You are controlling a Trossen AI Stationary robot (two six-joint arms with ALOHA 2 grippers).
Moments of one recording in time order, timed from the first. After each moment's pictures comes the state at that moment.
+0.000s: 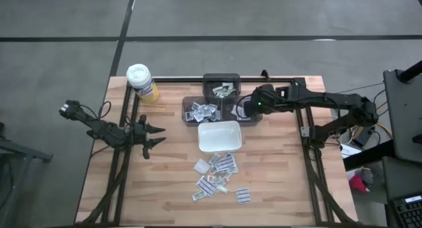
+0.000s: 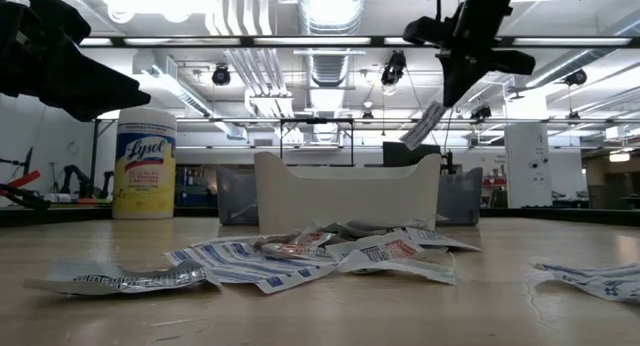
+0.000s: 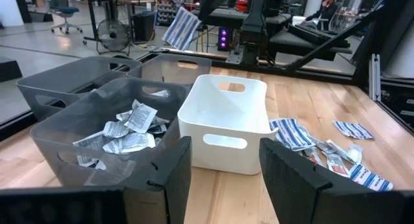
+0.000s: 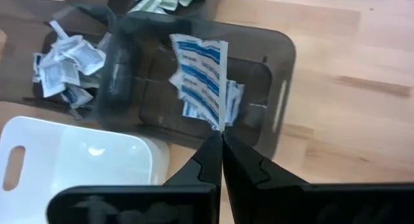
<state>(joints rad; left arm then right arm) -0.52 0.18 0.06 -0.13 -0.71 -0.21 -0.19 1.34 1.21 -1.05 0.33 1.15</state>
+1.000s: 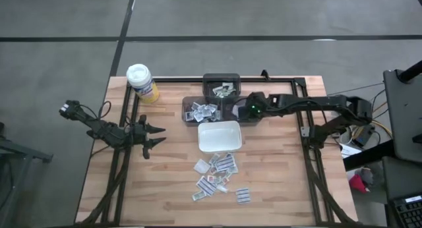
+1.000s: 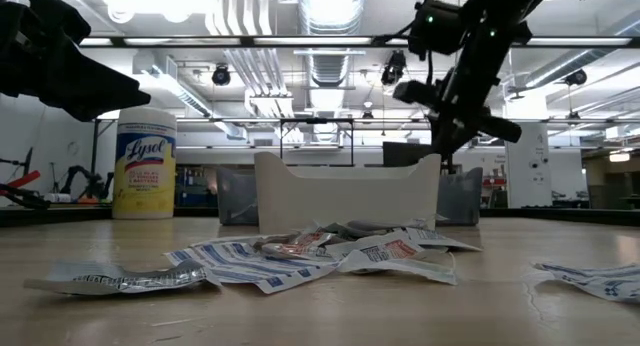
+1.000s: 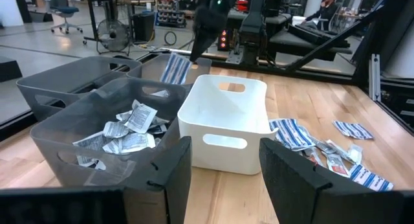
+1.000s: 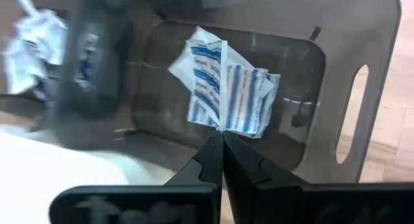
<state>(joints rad) -0.52 0.18 0.06 -0.13 -0.71 -0.21 -0.27 1.41 0.89 -0.58 0.20 1.09</state>
